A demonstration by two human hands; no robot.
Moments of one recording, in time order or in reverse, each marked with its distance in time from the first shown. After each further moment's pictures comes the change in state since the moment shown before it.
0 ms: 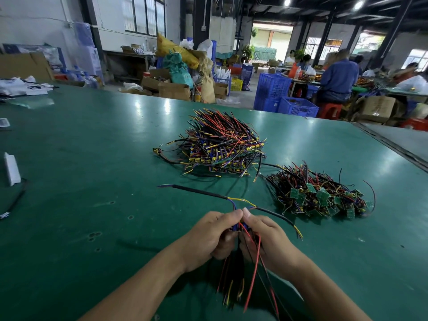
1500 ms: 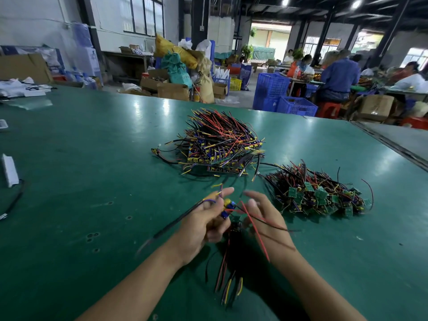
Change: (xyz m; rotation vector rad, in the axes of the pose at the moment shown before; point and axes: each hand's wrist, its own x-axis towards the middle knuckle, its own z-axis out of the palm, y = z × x) left_hand 0.005 -0.003 -0.012 -0.172 0.117 0.145; right_hand 0.018 0.009 -0.005 -0.376 0.544 -0.262
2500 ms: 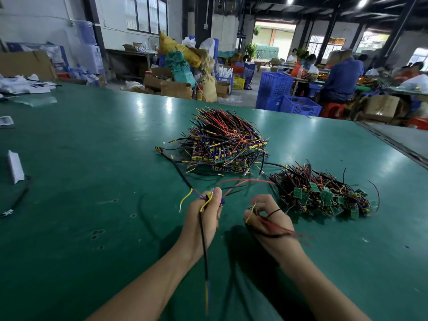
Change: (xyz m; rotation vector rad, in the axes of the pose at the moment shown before) left_hand 0.010 -0.004 0.008 0.275 0.495 0.111; right_hand -0.001 0.002 -0.001 -0.043 0.032 -0.033
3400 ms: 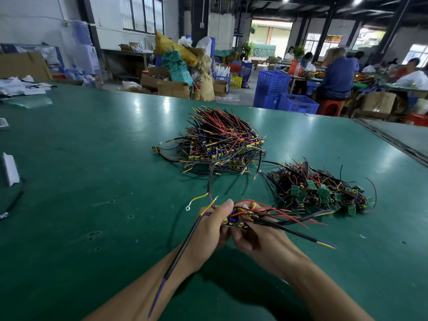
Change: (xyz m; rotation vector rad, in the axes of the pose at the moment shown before) left_hand -0.020 0.006 0.001 -0.001 -0.316 0.012; right_hand -0.012 -0.009 0.003 0.633 -0.520 0.182
